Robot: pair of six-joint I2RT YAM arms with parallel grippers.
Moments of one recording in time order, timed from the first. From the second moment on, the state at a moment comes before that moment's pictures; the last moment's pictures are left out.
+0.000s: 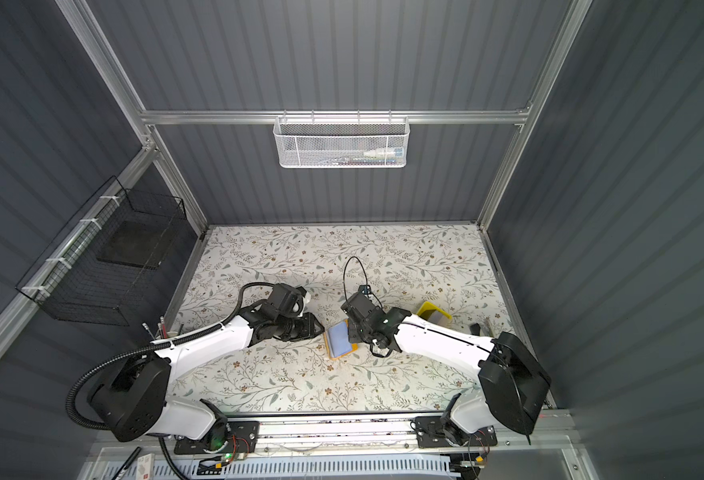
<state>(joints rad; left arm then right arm) -0.66 1.45 0.80 -0.32 0.30 -0.67 0.87 1.44 0.91 -0.50 0.21 0.70</state>
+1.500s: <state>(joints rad) -0.66 1.42 0.73 -0.26 0.38 -0.66 0.80 1.47 0.90 -0.37 0.00 0.67</state>
